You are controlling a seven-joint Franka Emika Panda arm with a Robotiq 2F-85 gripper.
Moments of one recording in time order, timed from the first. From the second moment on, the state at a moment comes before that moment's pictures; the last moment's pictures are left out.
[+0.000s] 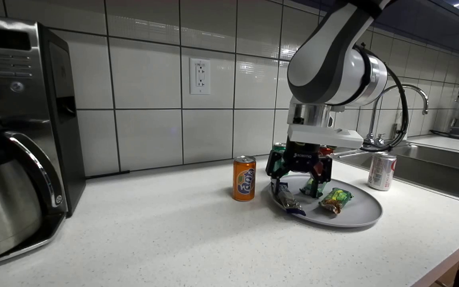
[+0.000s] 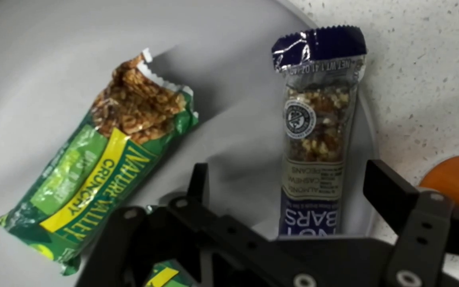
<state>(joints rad) 0.10 0.30 0.02 -2.27 0.14 2.58 0.39</state>
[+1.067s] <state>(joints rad) 0.10 0.30 0.02 -2.27 0.20 2.60 0.38</state>
